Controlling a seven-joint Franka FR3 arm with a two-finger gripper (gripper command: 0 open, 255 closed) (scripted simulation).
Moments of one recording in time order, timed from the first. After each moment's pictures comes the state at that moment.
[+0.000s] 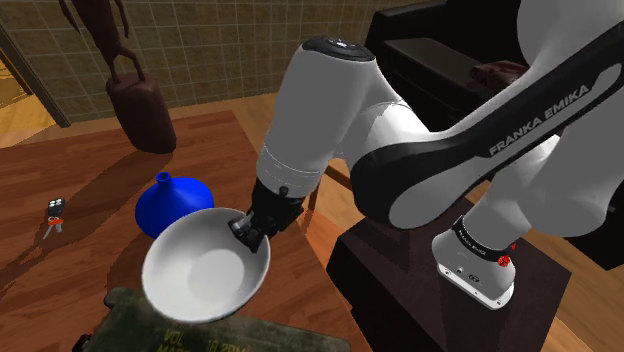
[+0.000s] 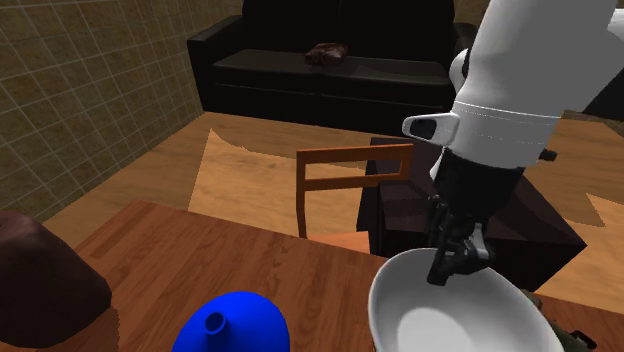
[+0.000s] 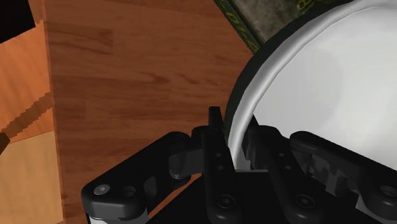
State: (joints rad) arm 0.53 -0.05 0.55 -2.35 0.14 2.57 1.00
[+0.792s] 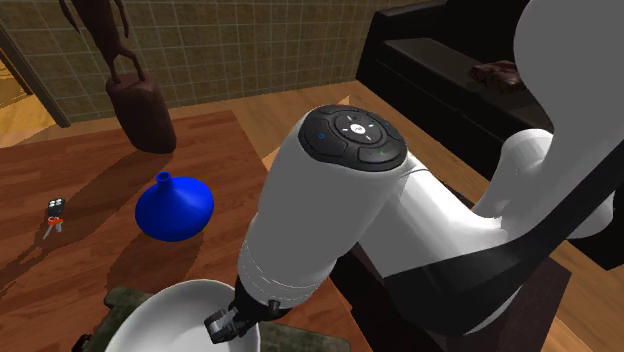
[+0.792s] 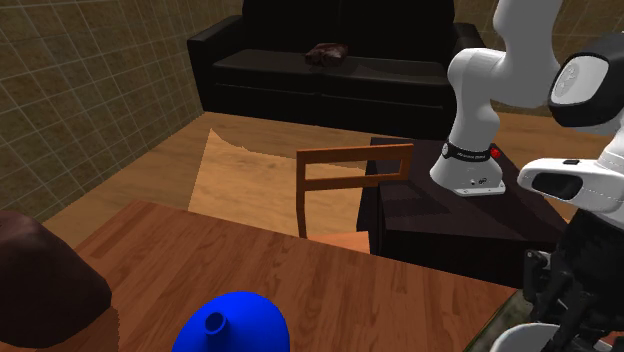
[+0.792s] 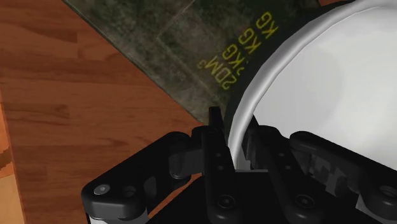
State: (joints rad) arm 0.65 0.09 0.66 -2.24 -0.12 2.57 1.41
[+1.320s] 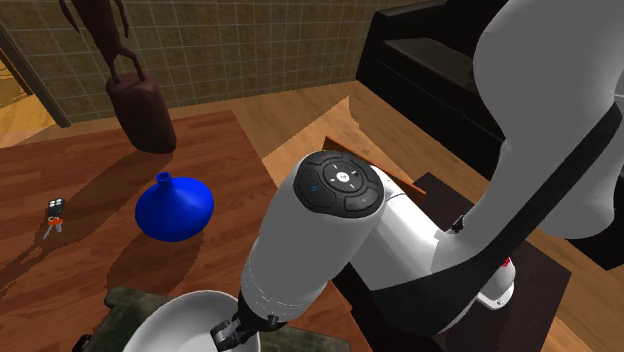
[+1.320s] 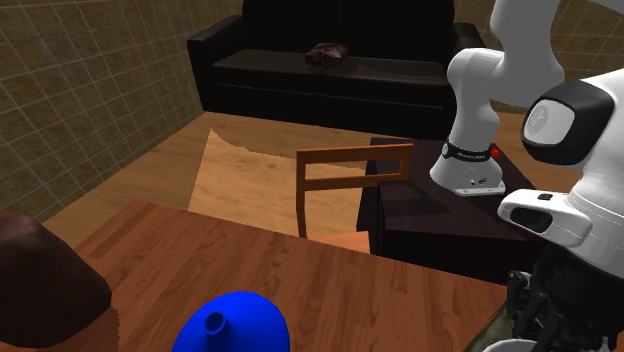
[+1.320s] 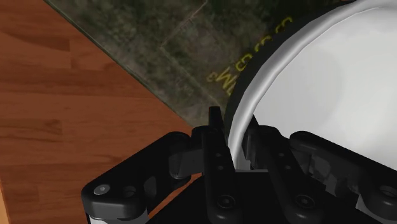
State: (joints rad) arm 0.68 0.18 0.62 -2.26 -0.24 2.67 1.50
